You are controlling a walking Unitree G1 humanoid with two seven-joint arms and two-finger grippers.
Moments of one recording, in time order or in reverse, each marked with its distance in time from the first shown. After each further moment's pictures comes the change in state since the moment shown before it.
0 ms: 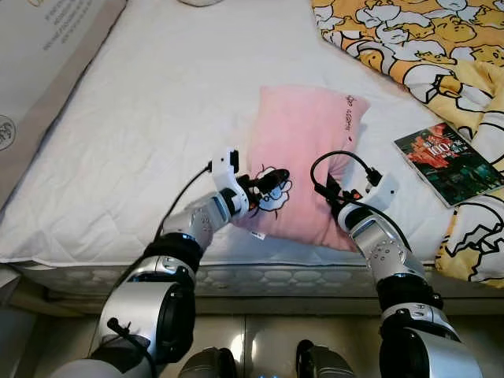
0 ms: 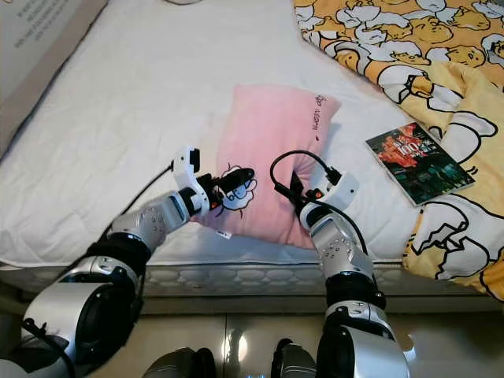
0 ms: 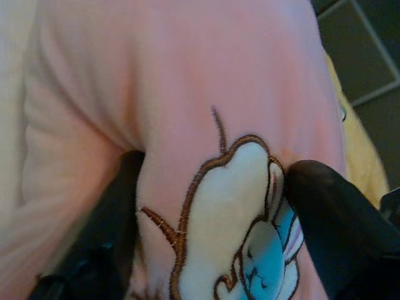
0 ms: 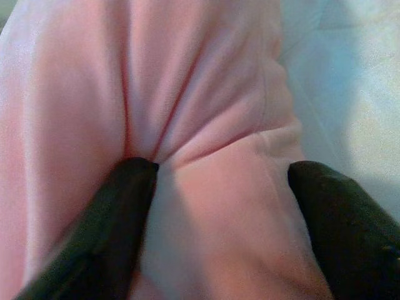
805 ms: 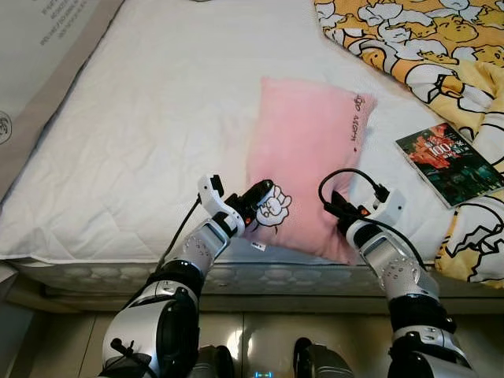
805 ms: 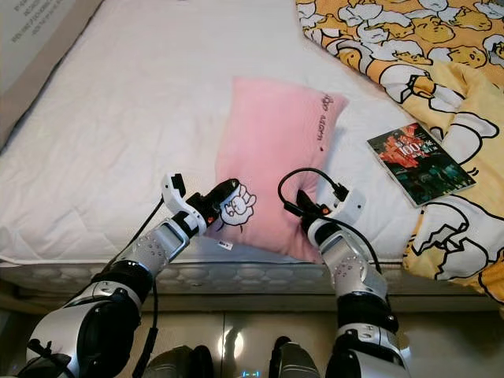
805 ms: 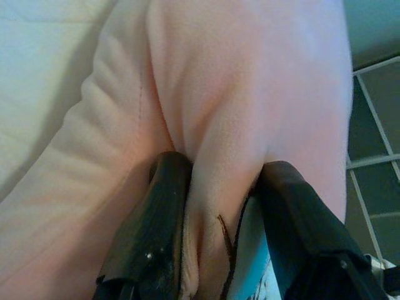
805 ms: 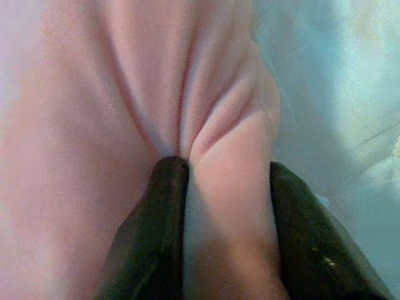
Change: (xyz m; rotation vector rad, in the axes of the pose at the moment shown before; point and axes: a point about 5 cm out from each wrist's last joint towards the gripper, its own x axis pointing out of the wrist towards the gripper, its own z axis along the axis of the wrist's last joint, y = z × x) left arm -0.013 0.019 -0.030 -0.244 -0.151 -0.011; right arm -0.021 -0.024 -0.003 -0.007 0.032 -0.001
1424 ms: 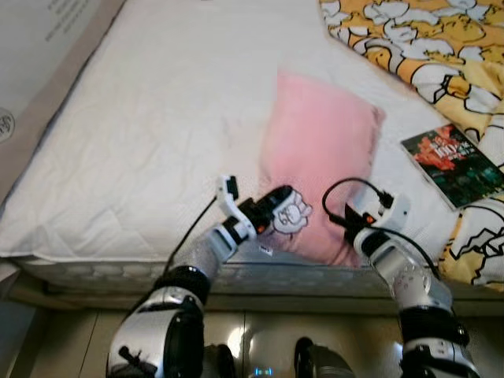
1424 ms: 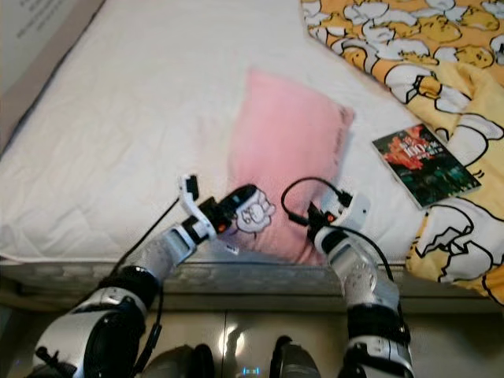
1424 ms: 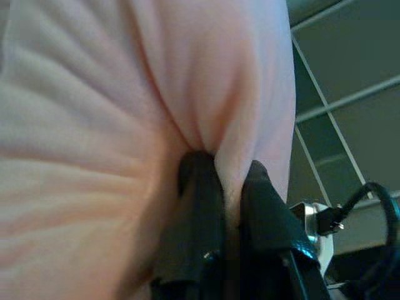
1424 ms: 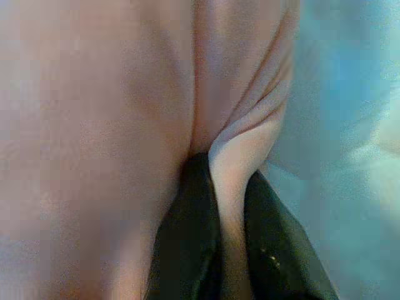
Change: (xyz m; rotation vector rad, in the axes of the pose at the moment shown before) left arm 0.002 -0.018 -0.020 0.057 0.106 -0.243; right arm -0.013 -0.012 -0.003 -0.083 0.036 0.004
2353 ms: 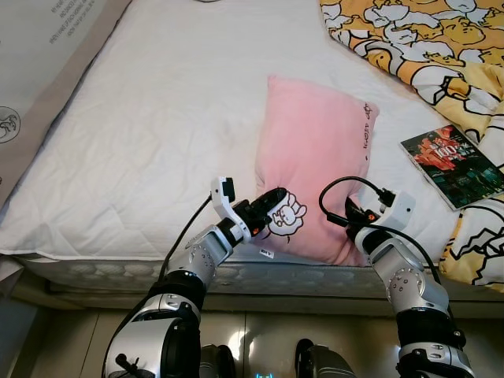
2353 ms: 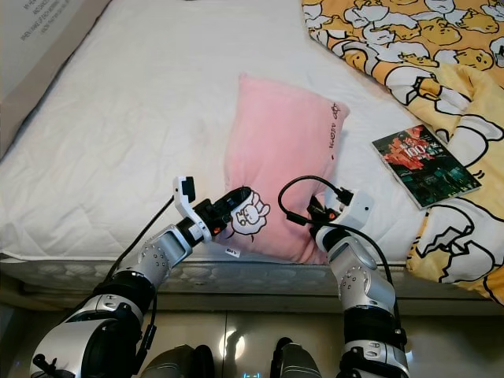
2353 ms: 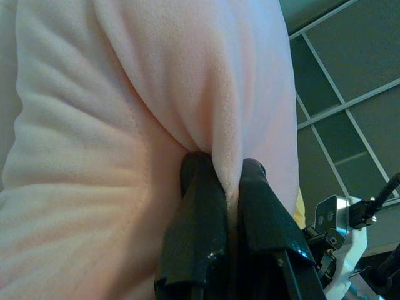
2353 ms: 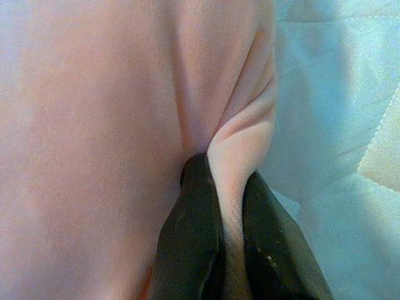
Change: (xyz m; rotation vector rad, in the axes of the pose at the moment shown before) left arm -0.009 0.006 0.005 0.062 -0.017 0.042; right arm -0.001 0.003 0.007 -0.070 -0.067 -0.035
